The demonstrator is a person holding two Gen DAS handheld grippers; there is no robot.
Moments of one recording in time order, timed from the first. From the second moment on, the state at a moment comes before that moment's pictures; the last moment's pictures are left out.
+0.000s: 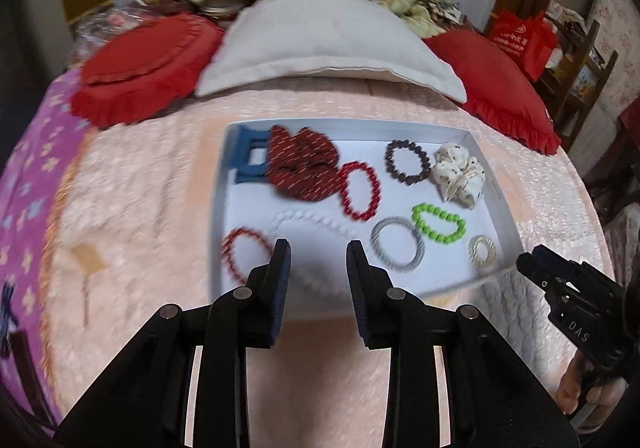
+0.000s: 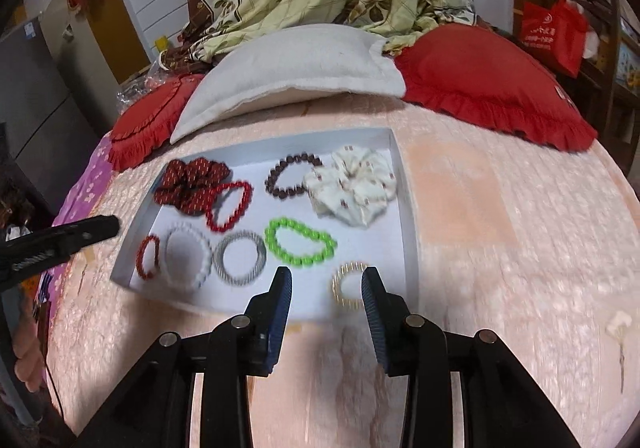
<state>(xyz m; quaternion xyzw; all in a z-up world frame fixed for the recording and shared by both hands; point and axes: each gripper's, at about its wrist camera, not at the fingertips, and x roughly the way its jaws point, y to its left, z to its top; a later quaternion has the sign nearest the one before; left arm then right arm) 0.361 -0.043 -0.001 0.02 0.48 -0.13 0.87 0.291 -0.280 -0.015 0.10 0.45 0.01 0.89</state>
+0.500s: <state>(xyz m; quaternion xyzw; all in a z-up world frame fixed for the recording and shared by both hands) 0.289 0.015 -0.019 0.02 0.46 -0.03 0.89 0.254 -0.264 -0.025 0.10 0.45 -0.01 0.89</state>
